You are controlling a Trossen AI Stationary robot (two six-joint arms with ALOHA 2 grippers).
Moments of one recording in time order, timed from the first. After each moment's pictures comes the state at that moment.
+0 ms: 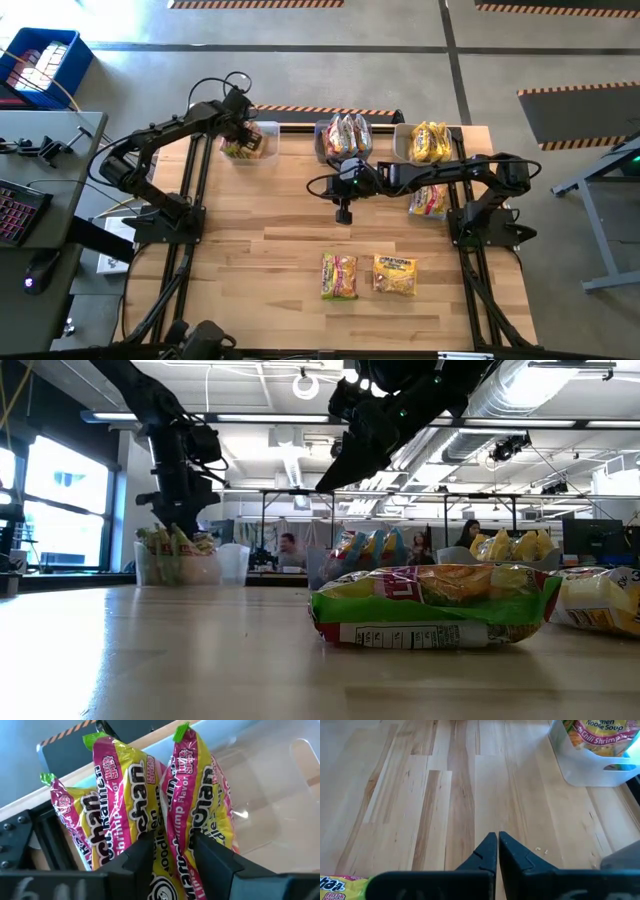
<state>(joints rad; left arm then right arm) 0.96 1.49 1.01 -0.70 -0.16 -0.12 -0.11 1.65 1.10 -0.11 -0.04 -0.13</state>
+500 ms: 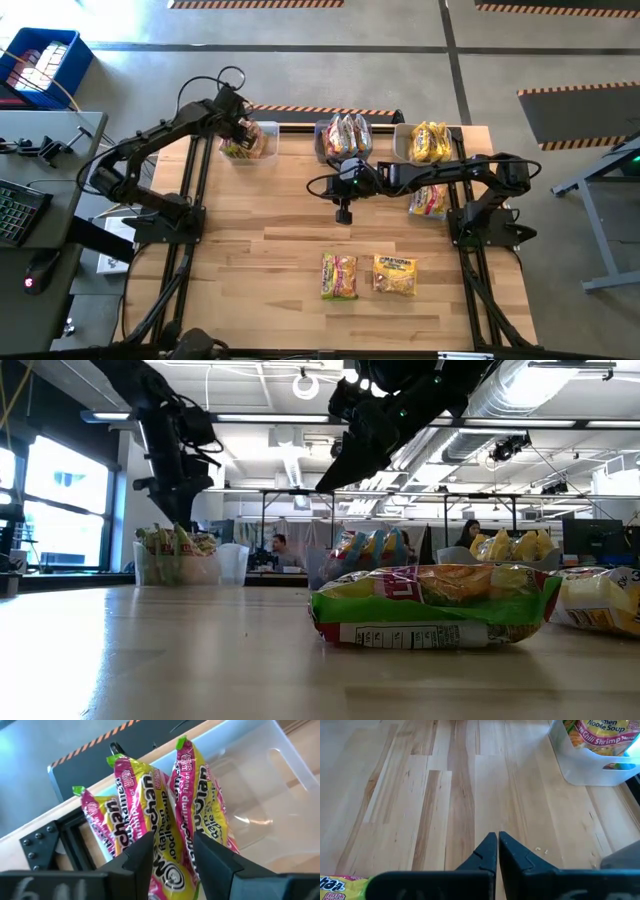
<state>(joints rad) 0.96 1.39 1.01 -0.73 -0.18 -0.04 -0.11 1.65 1.10 -0.11 -0.04 -0.13</state>
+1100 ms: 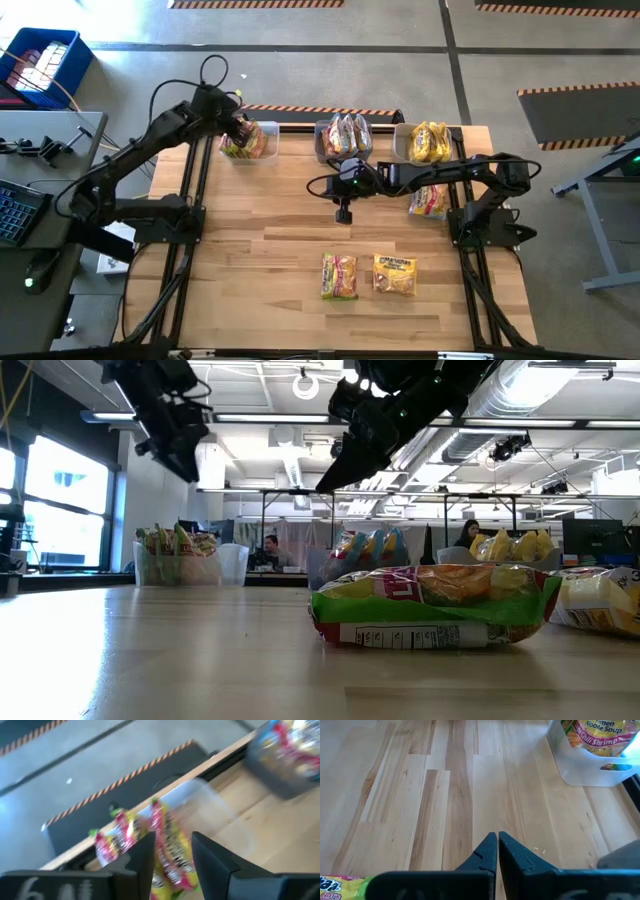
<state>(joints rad) 0.90 1.13 1.01 -0.70 -0.13 0.03 -0.11 1.66 1.10 -0.11 -0.03 -0.14</state>
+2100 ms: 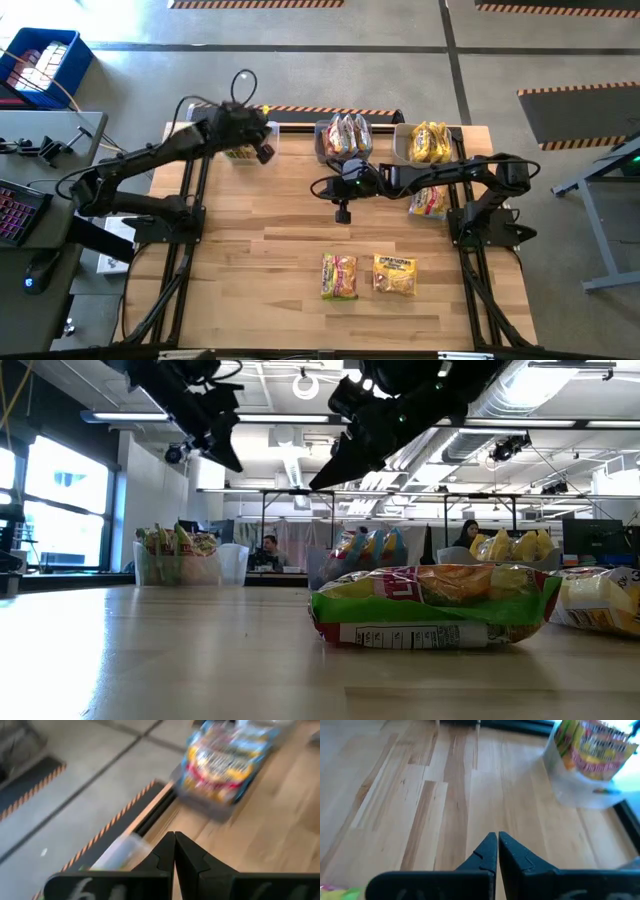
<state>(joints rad) 0.61 1.17 0.95 -0.40 -0.16 0.12 -0.11 1.66 1.07 0.00 -0.03 -0.20</state>
